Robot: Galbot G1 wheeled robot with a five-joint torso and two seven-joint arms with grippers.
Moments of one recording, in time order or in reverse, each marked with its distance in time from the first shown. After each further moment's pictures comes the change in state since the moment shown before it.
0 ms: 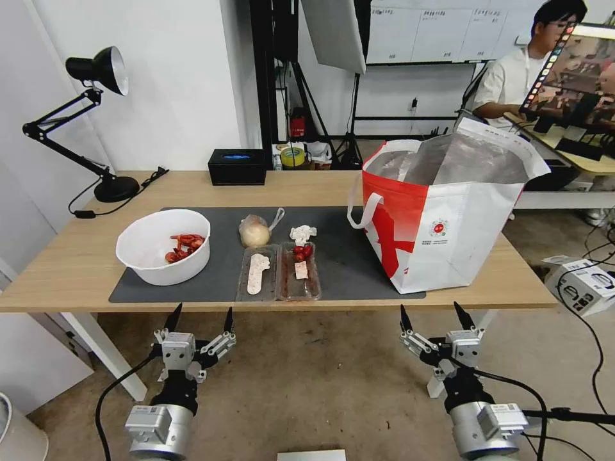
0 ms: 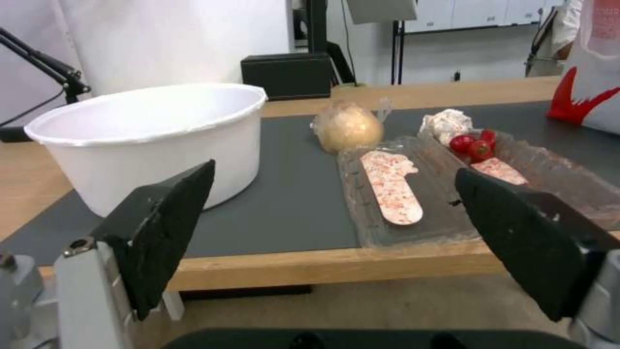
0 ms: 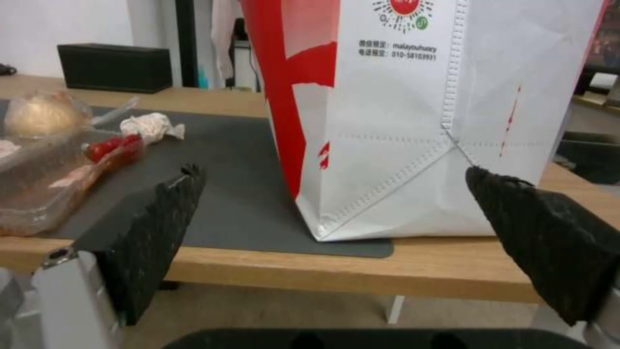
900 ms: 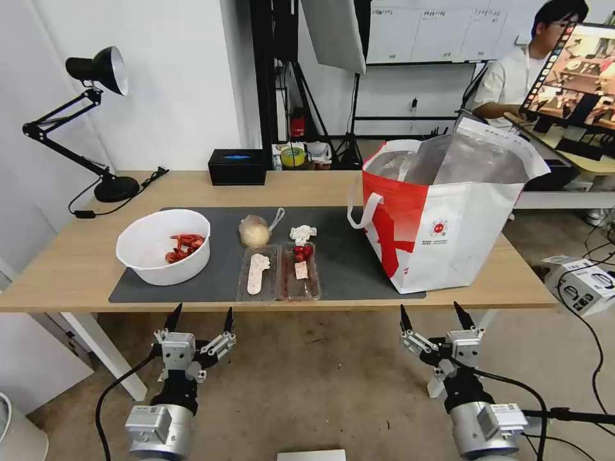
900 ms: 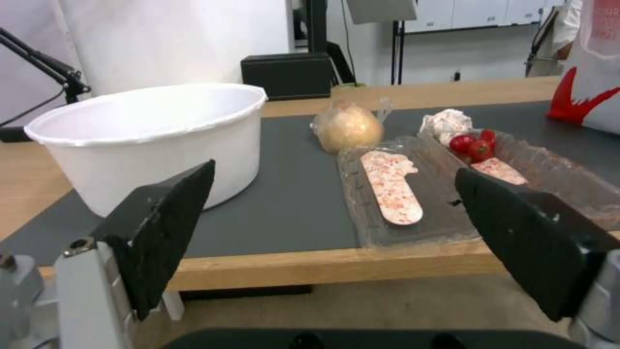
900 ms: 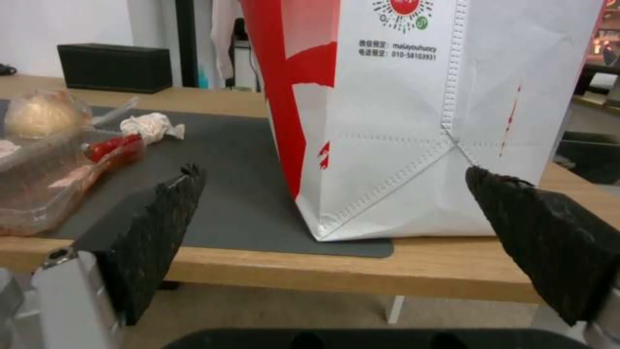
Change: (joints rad) left arm 0.000 0.000 0.000 0.000 0.000 0.000 0.000; right arm 0.000 0.000 0.000 0.000 0.000 0.000 0.000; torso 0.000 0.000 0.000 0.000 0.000
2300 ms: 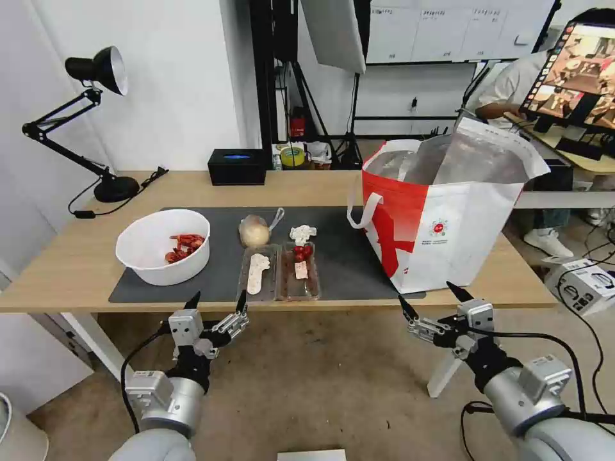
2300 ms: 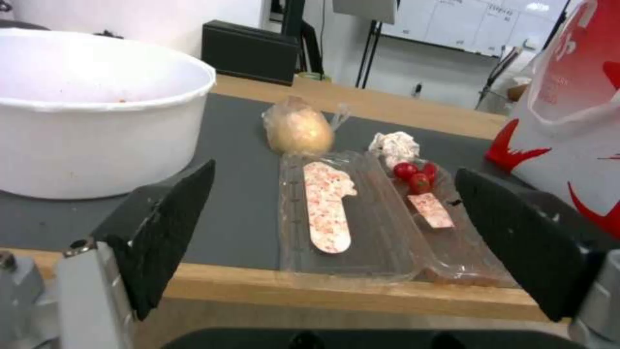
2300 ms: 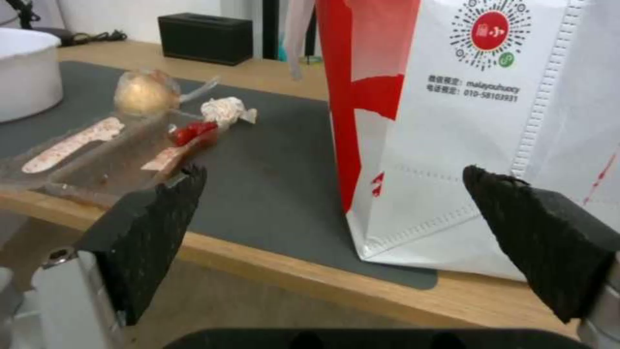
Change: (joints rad) left arm -0.114 -0.006 0.040 -0.045 -0.243 0.219 -0.009; right arm 0.089 -0.282 0.148 0.123 0.309 -0.337 -0.146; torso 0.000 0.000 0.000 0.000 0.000
